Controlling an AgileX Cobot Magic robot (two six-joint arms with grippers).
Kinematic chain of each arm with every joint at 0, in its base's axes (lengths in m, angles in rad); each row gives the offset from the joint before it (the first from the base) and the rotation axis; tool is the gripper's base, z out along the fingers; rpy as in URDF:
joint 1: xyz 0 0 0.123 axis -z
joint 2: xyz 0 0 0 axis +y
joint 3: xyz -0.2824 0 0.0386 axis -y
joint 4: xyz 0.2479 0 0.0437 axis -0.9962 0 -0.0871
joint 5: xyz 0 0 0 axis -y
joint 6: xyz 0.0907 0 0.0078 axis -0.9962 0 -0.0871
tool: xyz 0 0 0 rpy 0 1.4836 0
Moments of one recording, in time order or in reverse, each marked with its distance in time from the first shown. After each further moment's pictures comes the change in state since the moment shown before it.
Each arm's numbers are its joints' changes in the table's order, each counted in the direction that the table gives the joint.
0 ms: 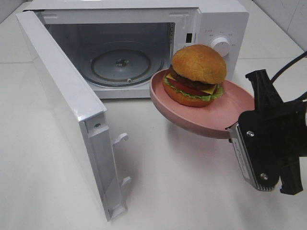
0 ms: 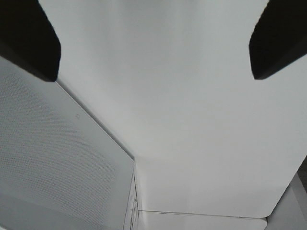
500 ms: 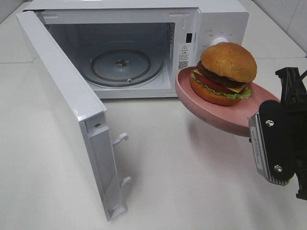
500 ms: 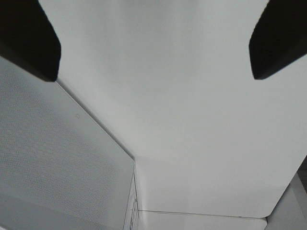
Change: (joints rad) left arm 0.000 0.000 0.000 0.000 0.000 0.000; right arm 0.000 -0.103 -0.012 0.305 -0.120 -0.459
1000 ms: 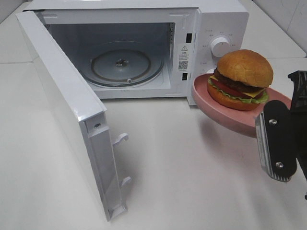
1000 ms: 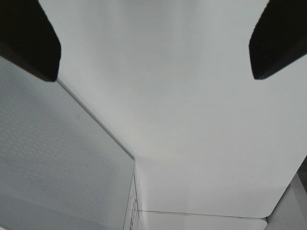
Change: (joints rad) left arm 0.000 0.000 0.000 0.000 0.000 0.000; right arm 0.000 0.000 -0.005 0.211 -0.080 -0.259
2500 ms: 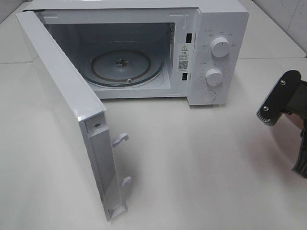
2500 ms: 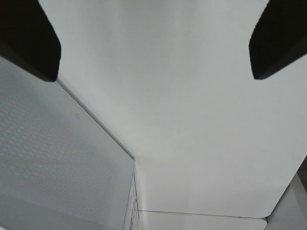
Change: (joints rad) left arm 0.000 0.000 0.000 0.000 0.000 0.000; right arm 0.000 0.257 0.134 0.333 -0.452 -1.006
